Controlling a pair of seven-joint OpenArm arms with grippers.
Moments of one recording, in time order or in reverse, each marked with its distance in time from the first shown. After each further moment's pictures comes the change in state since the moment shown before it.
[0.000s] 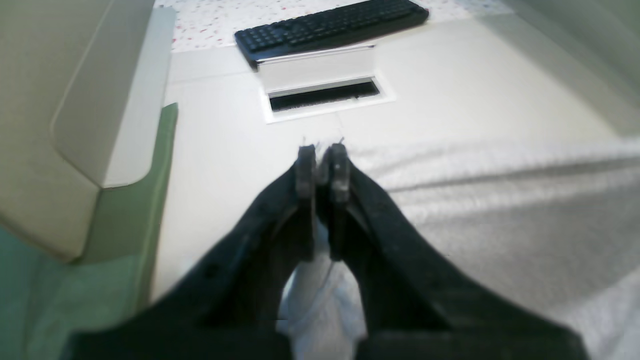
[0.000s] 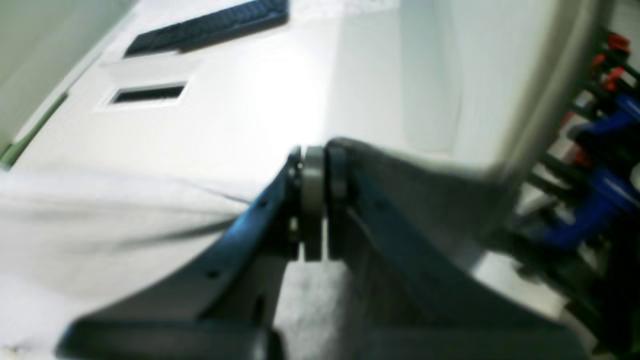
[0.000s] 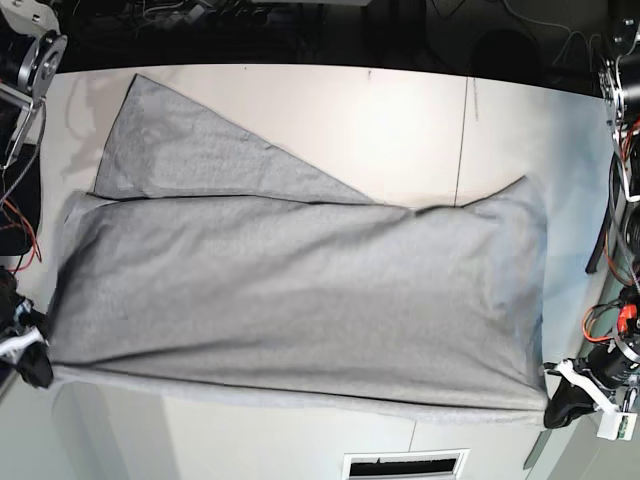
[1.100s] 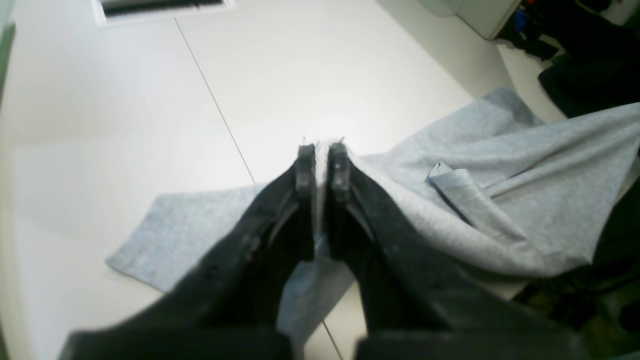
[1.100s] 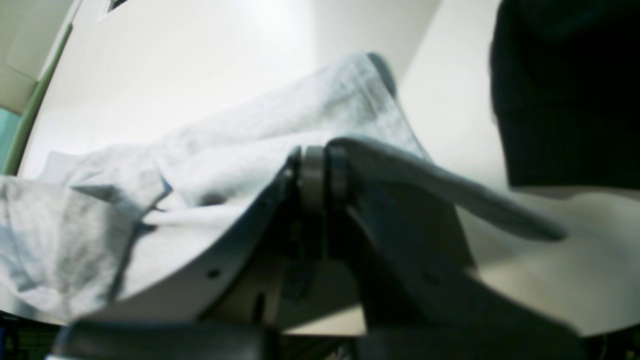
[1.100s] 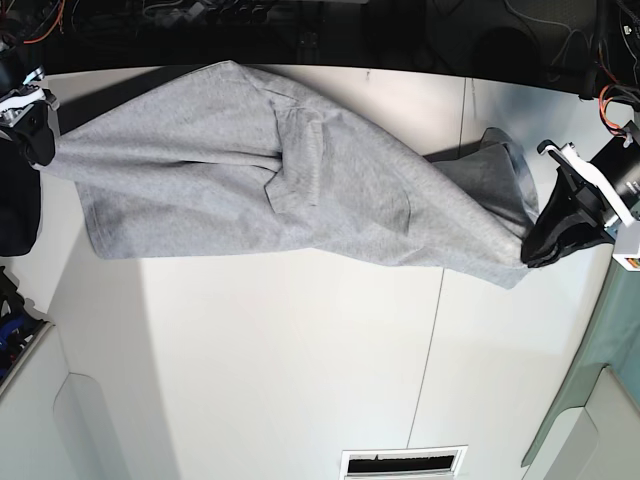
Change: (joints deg) left arm 47.7 7.2 -25.2 52.3 -28.2 -8.3 22.2; right arm -50.2 -14.7 22.6 40.2 21.5 0.0 -14.0
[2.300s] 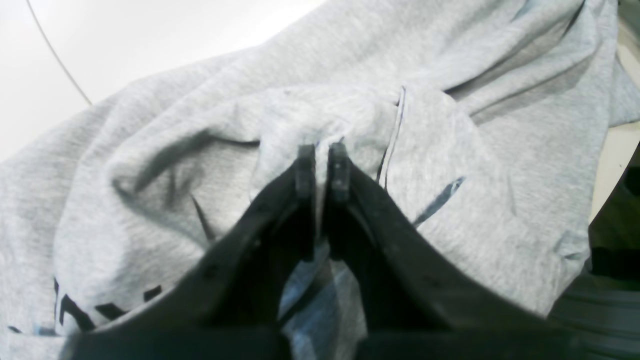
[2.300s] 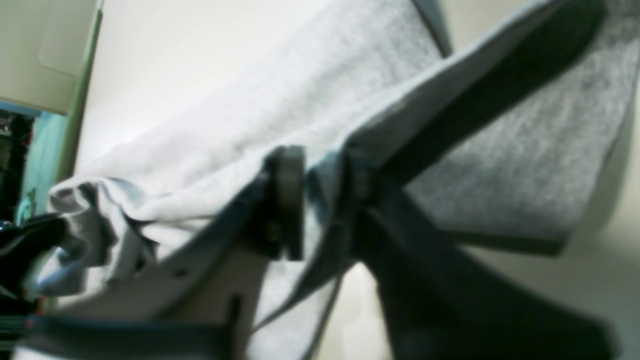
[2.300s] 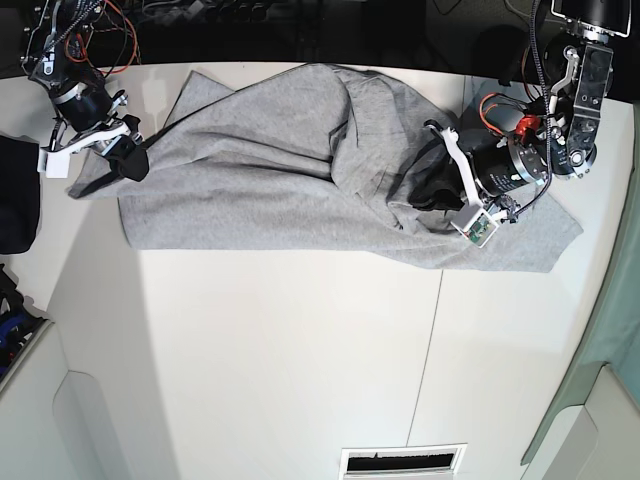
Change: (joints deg) left arm -11.9 0.8 33.5 -26.4 32.1 0.7 -15.5; right arm 12.1 -5.0 -13.8 -22.4 -9.8 -0.6 8.1
